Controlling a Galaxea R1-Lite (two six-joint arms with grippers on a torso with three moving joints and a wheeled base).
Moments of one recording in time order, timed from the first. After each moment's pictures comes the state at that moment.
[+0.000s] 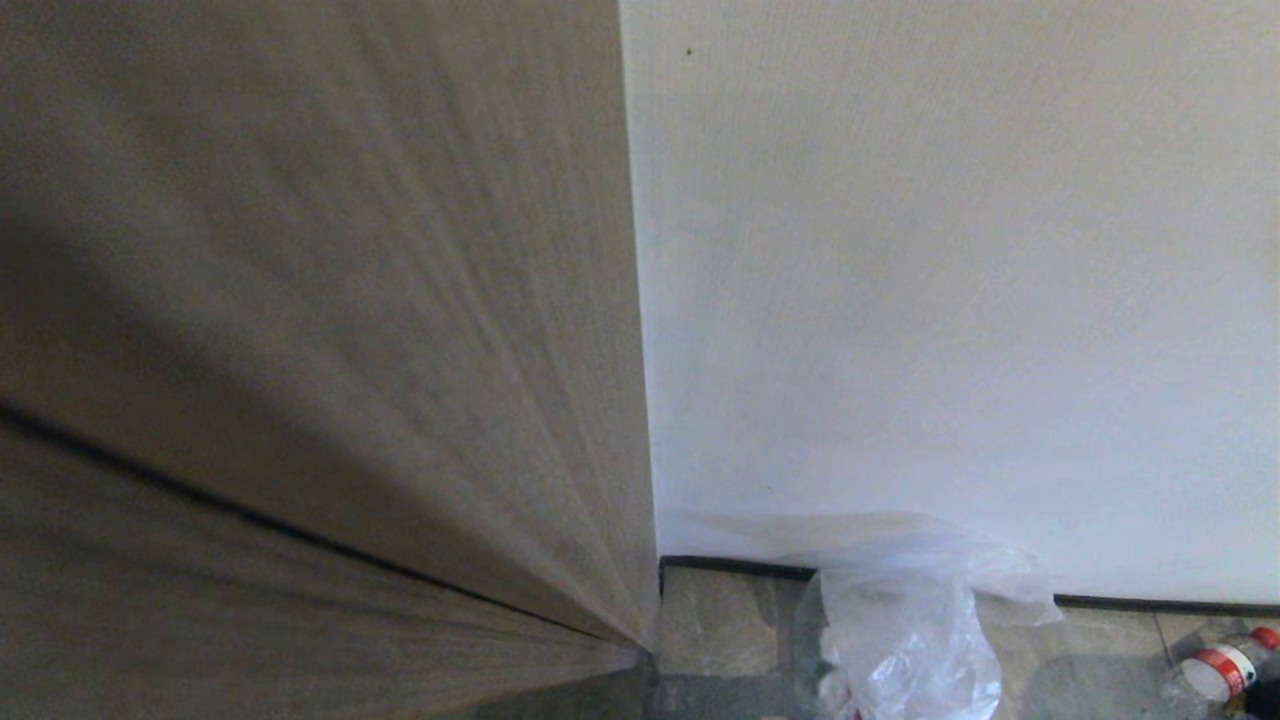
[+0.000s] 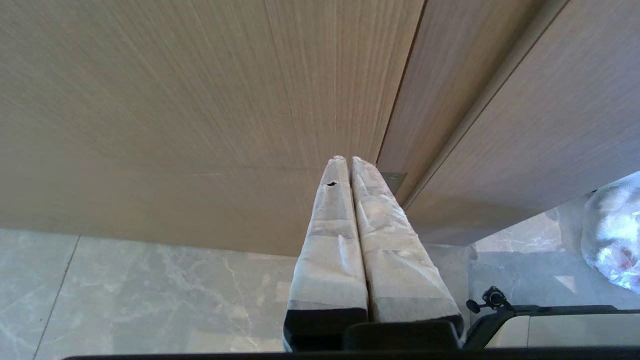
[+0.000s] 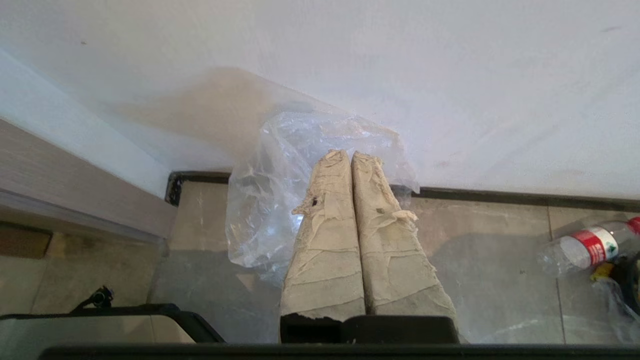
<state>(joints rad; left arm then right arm) 0.00 0.00 0.00 0.01 0.00 0.00 -0.01 0.01 0.00 -0.01 0.00 0.02</state>
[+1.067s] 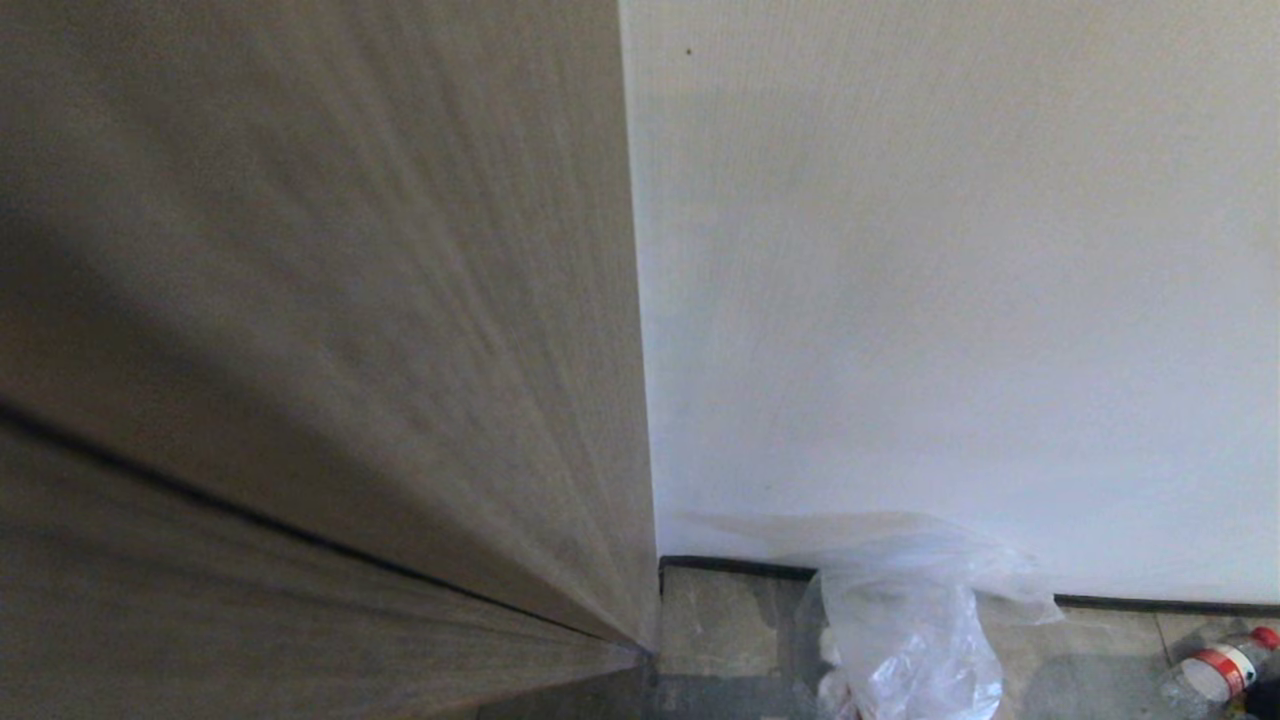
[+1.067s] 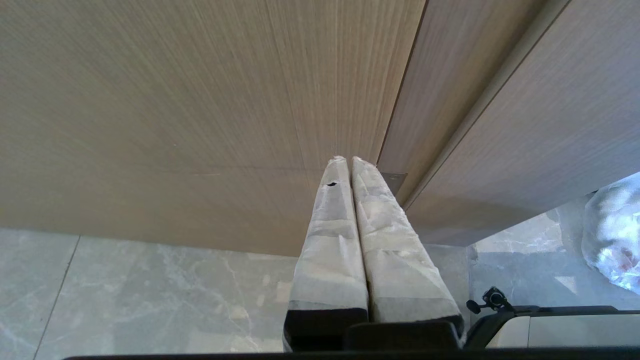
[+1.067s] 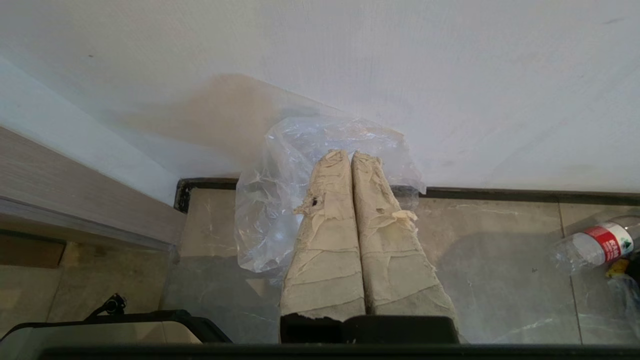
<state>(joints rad) 0.00 0.00 0.00 0.01 0.00 0.00 -0.01 0.00 0.00 -0.01 -0.01 0.06</state>
